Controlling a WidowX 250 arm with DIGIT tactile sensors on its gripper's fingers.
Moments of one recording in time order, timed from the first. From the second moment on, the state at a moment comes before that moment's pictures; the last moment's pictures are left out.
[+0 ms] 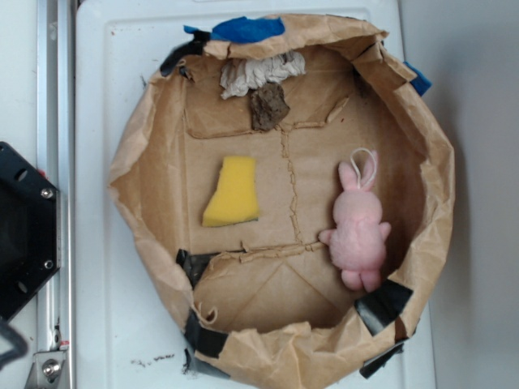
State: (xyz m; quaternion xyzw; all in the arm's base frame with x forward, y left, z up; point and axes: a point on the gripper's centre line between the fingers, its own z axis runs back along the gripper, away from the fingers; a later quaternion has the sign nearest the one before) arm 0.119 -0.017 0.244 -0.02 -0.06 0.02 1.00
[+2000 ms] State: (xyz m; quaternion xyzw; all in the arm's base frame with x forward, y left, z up) arm 0.236 0.028 0.182 -0.01 -0.08 0.40 0.91
